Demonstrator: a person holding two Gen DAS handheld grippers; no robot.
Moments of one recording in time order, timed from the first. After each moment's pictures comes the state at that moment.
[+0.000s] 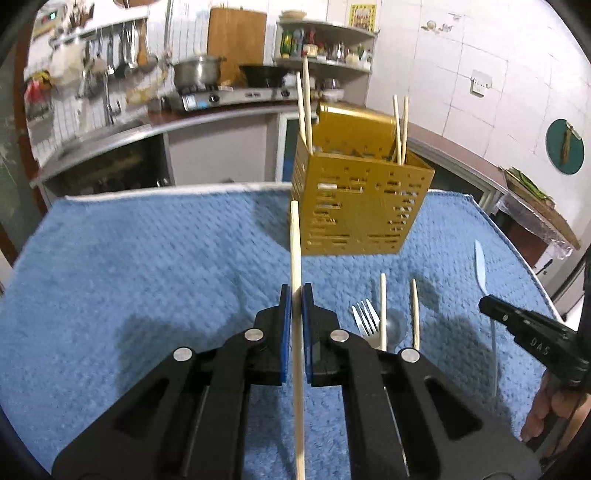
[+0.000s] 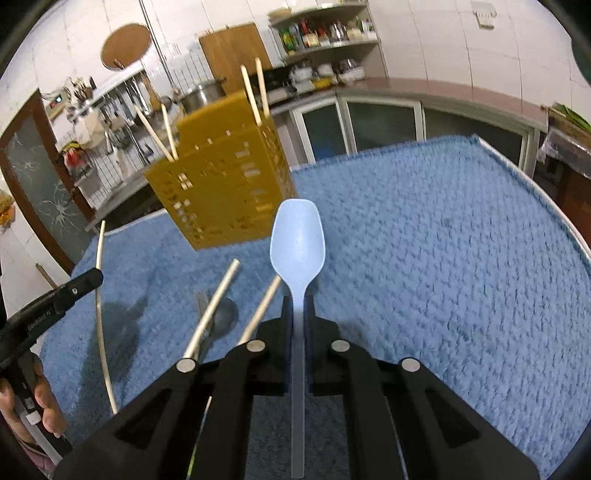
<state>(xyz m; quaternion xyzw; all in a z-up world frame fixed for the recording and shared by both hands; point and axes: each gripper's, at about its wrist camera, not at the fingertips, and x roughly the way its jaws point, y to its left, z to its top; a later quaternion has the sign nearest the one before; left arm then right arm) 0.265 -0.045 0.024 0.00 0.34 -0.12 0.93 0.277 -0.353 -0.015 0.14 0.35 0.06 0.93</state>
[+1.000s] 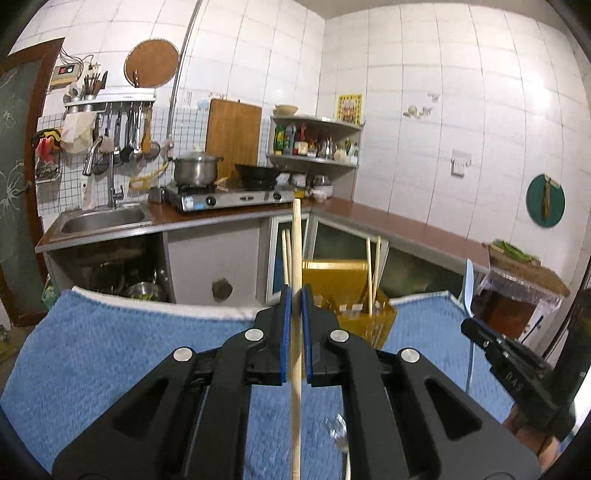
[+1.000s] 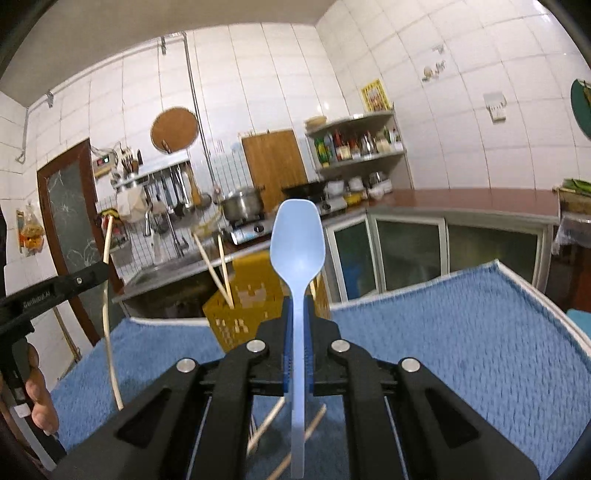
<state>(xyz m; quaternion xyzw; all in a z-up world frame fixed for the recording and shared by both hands) 0.262 -0.042 0.128 -0.03 0.16 -0.14 0.98 0.275 -0.352 0.064 0.13 0.12 0.09 0.98</state>
